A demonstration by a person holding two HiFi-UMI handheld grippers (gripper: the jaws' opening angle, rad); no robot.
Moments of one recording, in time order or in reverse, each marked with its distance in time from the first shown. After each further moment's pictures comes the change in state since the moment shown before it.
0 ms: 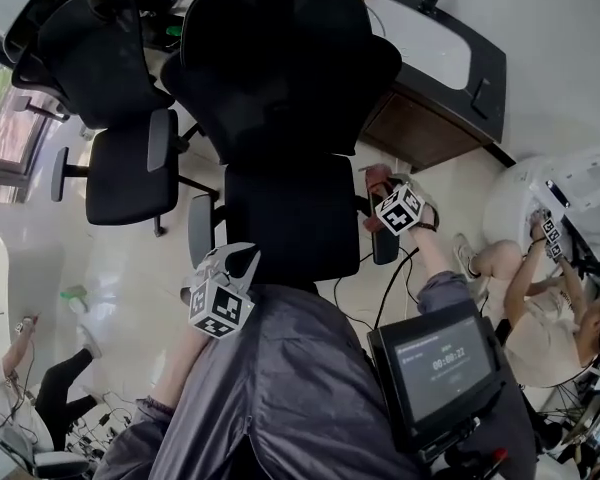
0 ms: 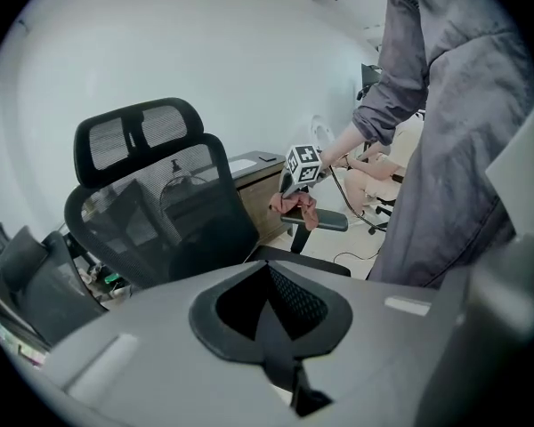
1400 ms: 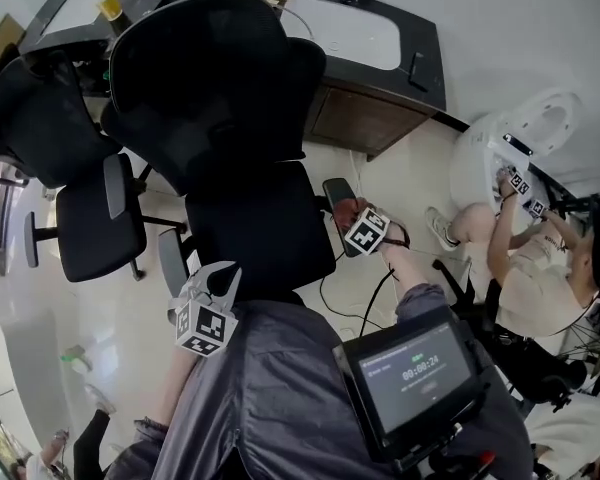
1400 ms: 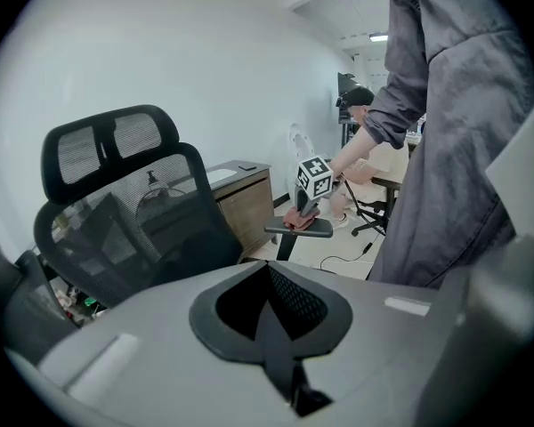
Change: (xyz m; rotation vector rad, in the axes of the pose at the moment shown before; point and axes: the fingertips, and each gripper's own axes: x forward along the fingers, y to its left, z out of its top) left arm 0.013 -0.015 0.018 0.083 -0.066 -0.123; right arm -0.026 0.089 -0.088 0.143 0.198 0.176
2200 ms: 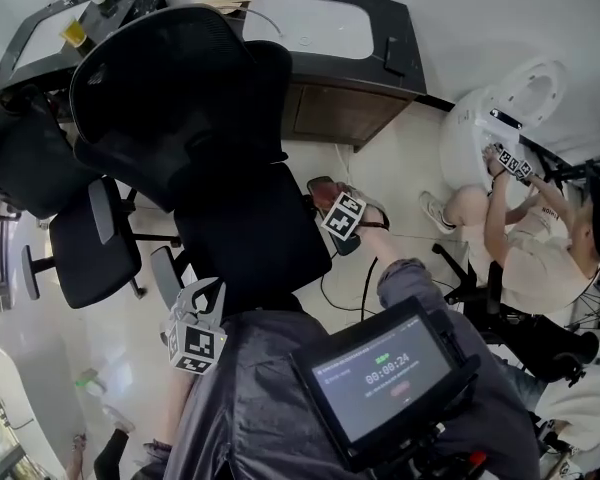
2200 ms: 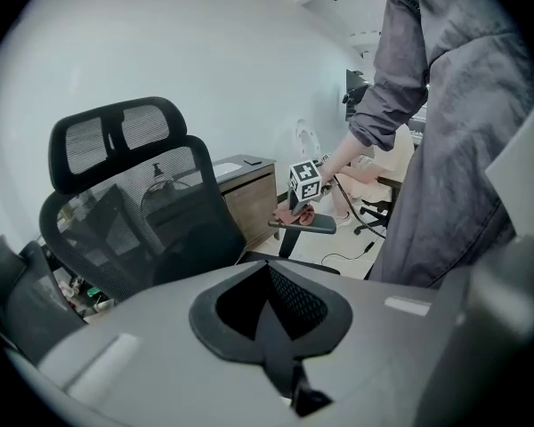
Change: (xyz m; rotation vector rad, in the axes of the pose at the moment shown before) left arm -0.003 0.007 -0.008 -0.032 0.032 0.015; right arm 0.029 -0.028 0.027 0.027 -0.015 -0.040
